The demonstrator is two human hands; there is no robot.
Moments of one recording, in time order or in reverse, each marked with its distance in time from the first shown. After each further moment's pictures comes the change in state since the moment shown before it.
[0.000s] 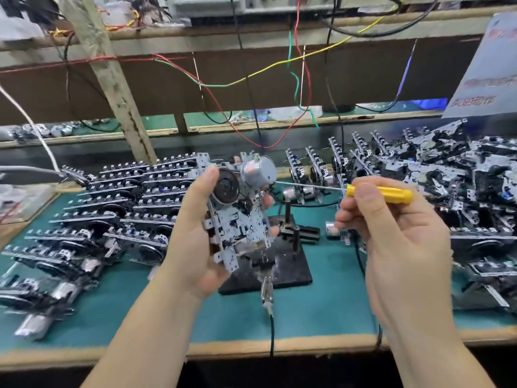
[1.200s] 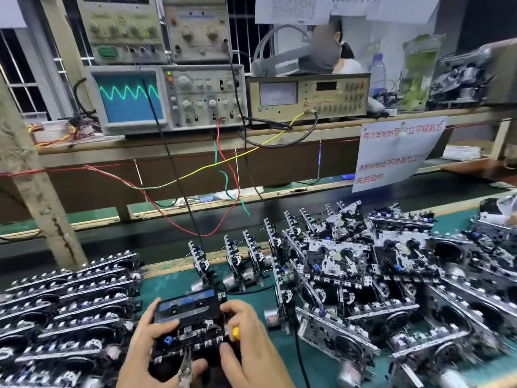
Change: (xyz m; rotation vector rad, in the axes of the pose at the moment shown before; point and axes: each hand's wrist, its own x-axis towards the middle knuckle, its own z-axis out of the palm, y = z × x) left_hand 0.040 -0.012 0.035 0.641 0.487 0.145; right_hand 0.007 0.084 -0.008 -0.778 -0.577 -0.029
